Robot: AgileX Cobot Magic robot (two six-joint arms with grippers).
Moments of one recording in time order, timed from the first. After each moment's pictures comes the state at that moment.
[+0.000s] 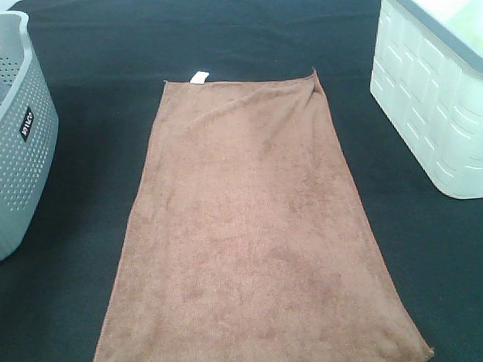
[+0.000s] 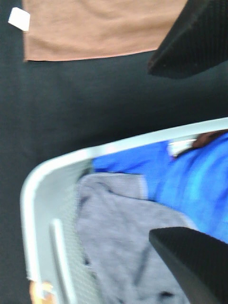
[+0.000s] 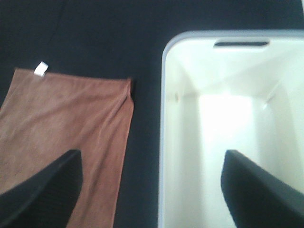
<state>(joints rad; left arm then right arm) -0.06 2.01 -2.15 0.07 1.21 -0.02 0.01 1.79 -2.13 0.18 1.21 -0.06</state>
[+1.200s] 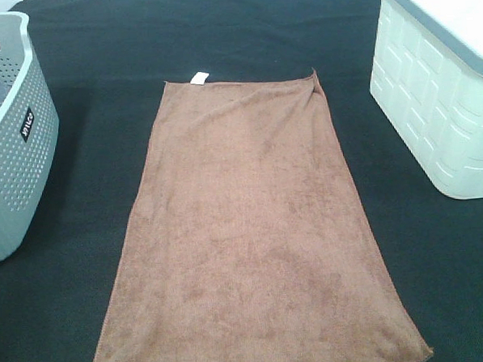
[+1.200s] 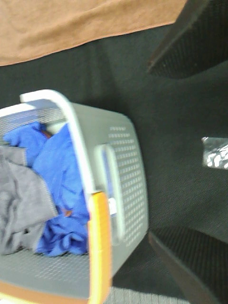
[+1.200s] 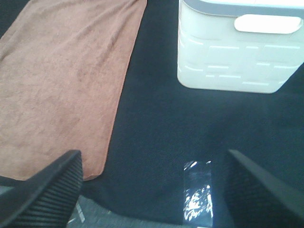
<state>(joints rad) -0.06 0.46 -0.61 0.15 0.87 -0.10 0.01 0.16 -0.72 0.14 1.22 -0.12</state>
